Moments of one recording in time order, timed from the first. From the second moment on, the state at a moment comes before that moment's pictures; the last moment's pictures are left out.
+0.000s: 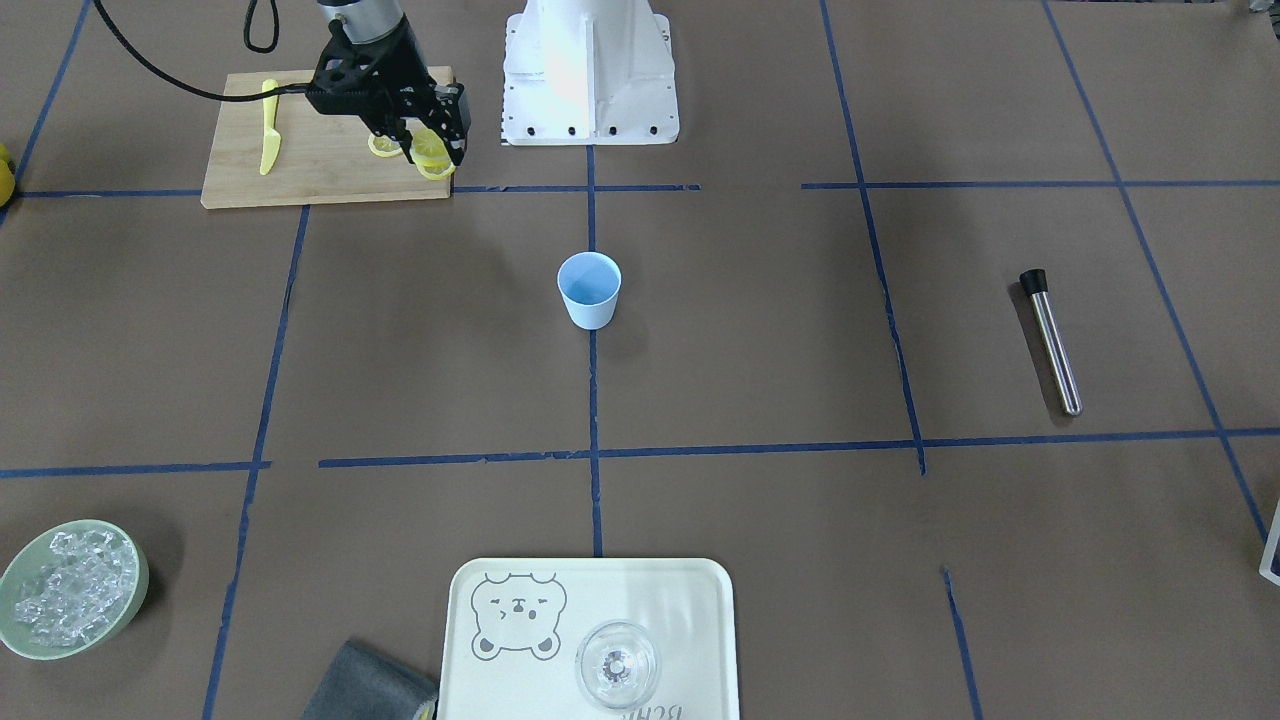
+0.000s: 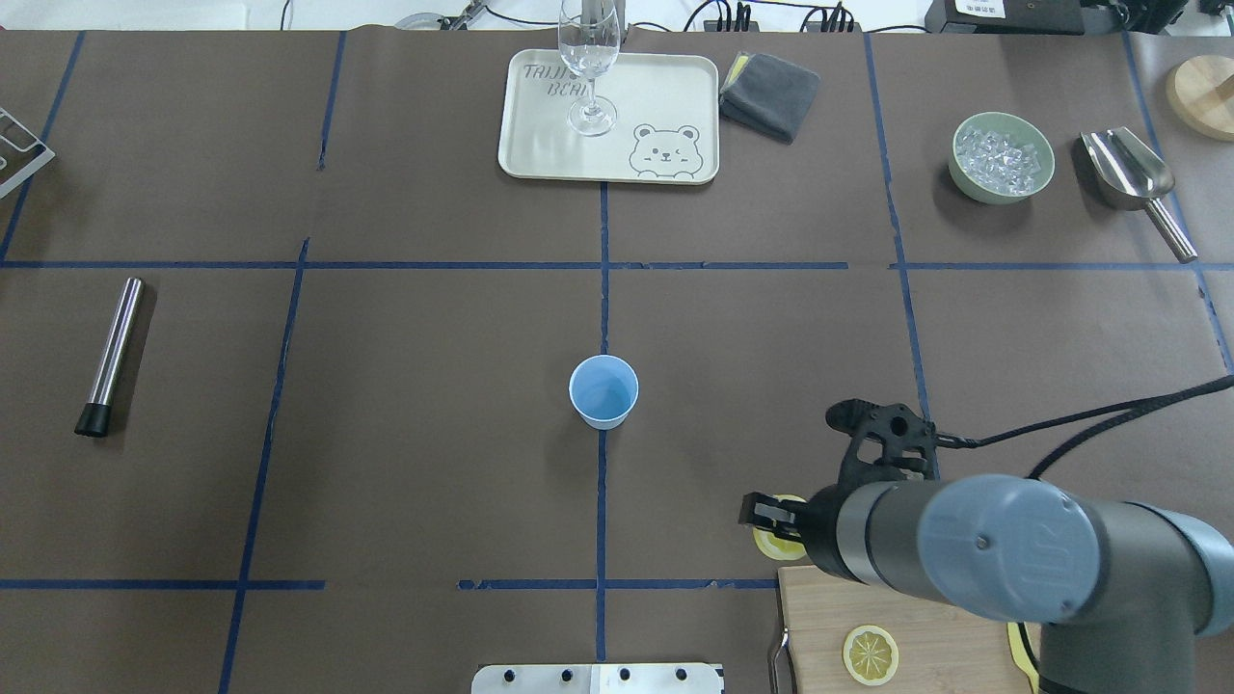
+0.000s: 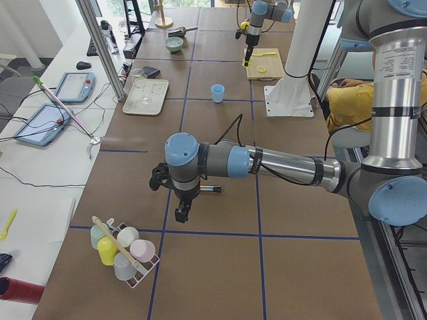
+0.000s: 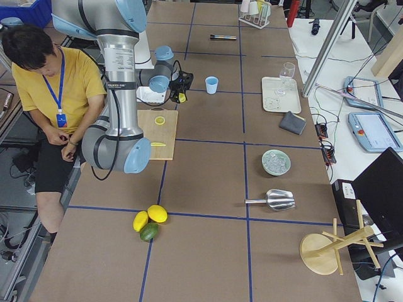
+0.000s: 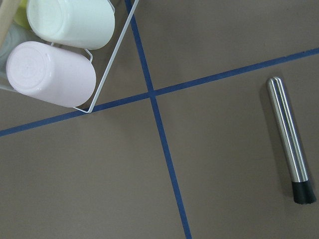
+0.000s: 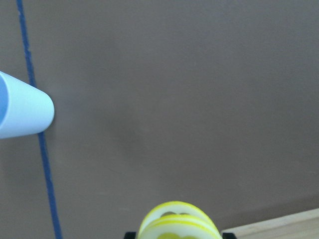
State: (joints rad) left arm -1.58 -1.52 -1.79 -1.45 -2.34 0.22; right arm 0.25 -1.37 2.21 -1.47 1.62 1.69
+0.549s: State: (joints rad) left arm -1.58 -1.52 -1.79 -1.45 -2.34 0.22; right arm 0.38 -1.07 2.01 -1.56 1.68 1.68
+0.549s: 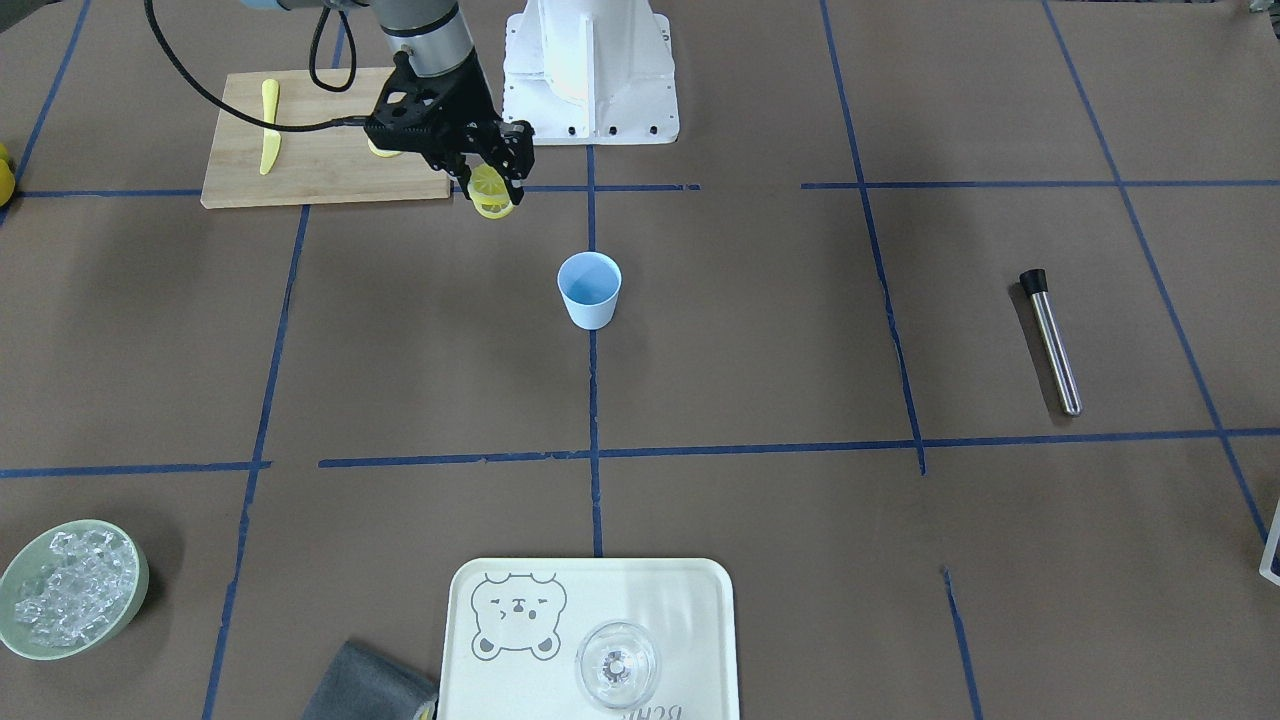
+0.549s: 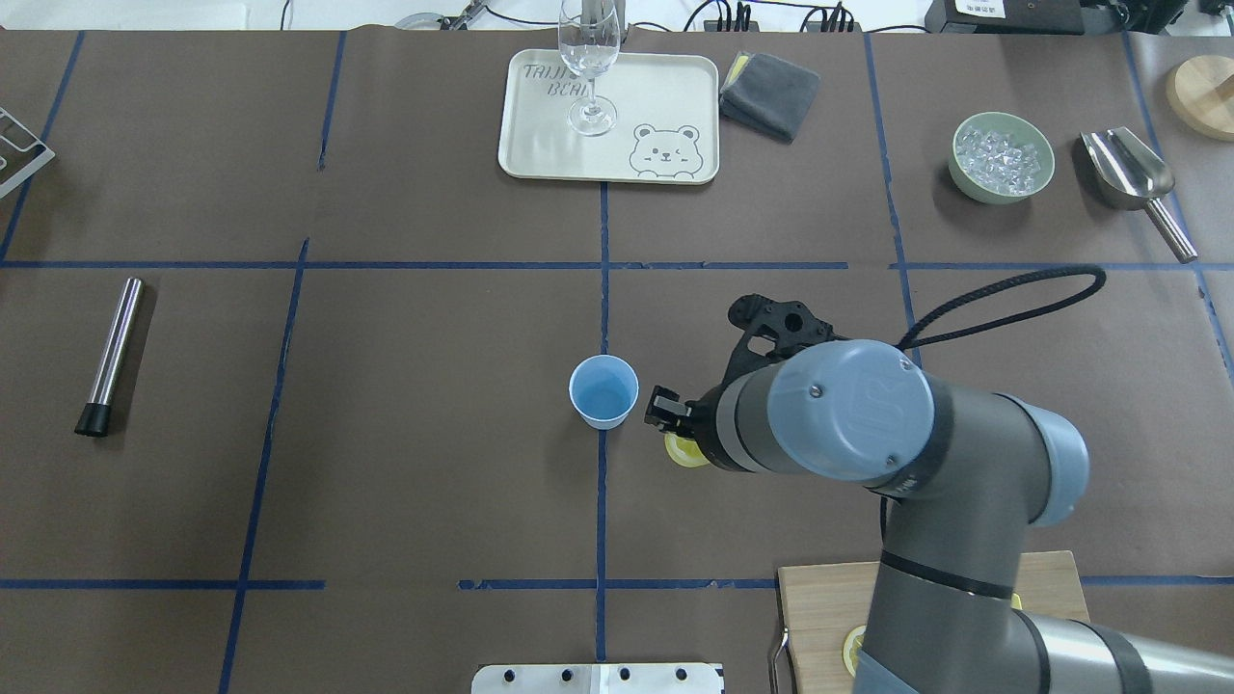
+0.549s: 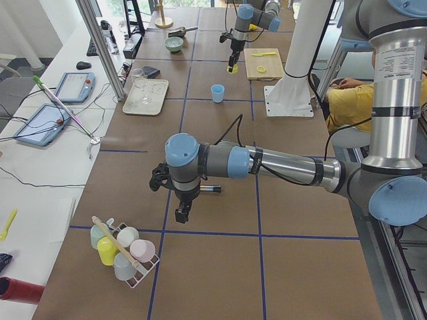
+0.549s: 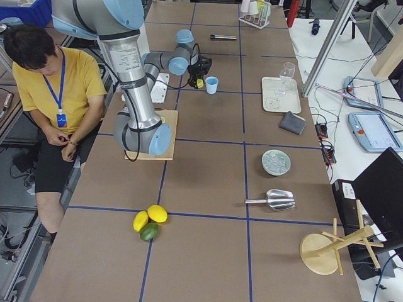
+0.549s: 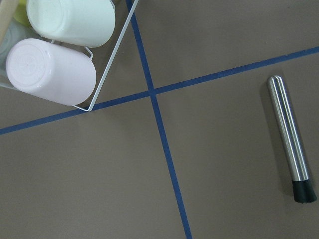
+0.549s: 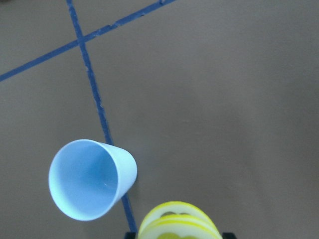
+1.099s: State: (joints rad) left arm -1.58 -1.52 -1.81 -1.45 -2.34 0.22; right arm 0.40 -0.91 1.83 -1.55 1.69 1.69
